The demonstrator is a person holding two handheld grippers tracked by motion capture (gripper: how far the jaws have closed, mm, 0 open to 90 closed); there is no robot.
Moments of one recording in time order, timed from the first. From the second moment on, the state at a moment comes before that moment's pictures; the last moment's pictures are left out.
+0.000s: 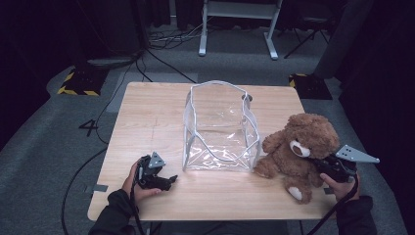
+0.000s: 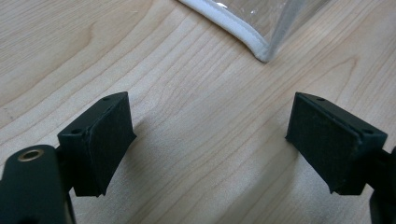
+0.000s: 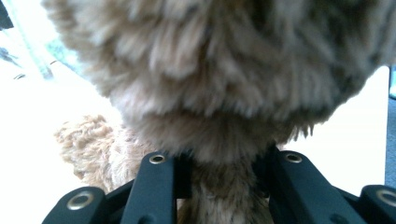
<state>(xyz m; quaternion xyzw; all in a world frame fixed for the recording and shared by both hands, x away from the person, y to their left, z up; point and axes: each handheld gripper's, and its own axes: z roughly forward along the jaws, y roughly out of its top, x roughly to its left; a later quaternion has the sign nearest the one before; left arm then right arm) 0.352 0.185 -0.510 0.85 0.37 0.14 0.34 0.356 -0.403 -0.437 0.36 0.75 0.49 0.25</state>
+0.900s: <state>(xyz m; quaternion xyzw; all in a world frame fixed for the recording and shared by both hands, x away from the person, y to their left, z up) 0.353 0.184 -0.510 0.85 0.37 0.14 0.34 0.347 -0.408 -0.416 0.36 0.72 0.51 0.29</state>
